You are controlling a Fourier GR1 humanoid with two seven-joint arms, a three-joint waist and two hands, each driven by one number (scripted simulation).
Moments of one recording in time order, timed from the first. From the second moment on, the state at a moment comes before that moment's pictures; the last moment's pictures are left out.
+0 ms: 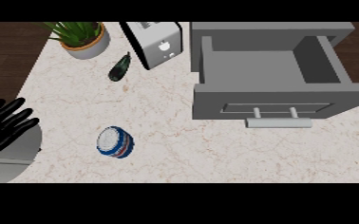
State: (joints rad) left arm 0.18 0.57 0.27 -2.01 1.03 -0.58 0.46; right arm 0.38 -0.14 -0.39 -2.12 -0.30 0.23 0.05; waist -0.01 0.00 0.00
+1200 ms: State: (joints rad) left arm 0.07 0.26 0.08 -1.79 0.58 -0.59 0.39; right arm 0.43 -0.11 -0.58 -2.17 -0.43 0.39 0.12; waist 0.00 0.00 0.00
